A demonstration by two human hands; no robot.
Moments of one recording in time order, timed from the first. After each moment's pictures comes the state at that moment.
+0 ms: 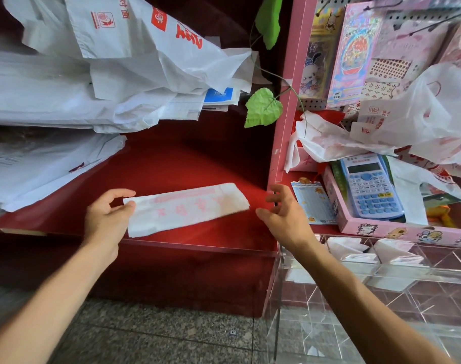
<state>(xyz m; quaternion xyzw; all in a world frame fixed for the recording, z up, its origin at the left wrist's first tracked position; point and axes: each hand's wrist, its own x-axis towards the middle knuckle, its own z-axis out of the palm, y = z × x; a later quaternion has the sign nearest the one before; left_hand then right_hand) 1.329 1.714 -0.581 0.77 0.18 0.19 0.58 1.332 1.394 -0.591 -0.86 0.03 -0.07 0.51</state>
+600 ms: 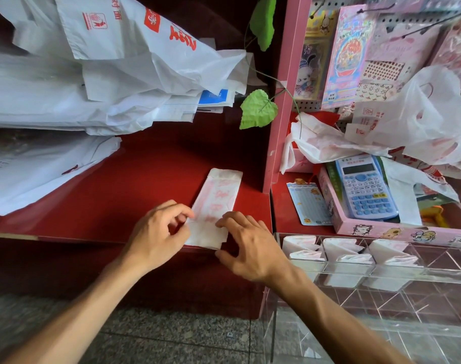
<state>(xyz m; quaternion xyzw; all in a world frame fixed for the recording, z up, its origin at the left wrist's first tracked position) 1.313 1.654 -0.583 0.93 -0.14 0.12 0.30 1.305 1.430 -0.611 -0.94 -0.25 -0.09 0.20</state>
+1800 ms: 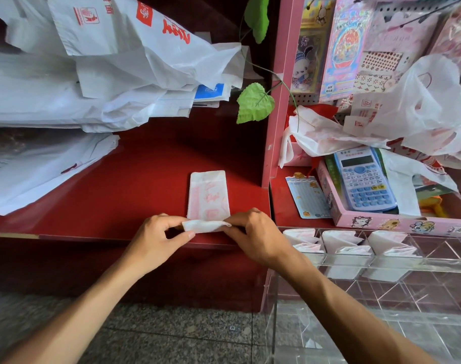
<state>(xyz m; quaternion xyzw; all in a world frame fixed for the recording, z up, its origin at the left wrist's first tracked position) 1.310 1.659 -0.598 0.92 -0.12 0.06 0.37 1.319 1.424 -0.608 -0.90 -0.24 -0.10 0.35</state>
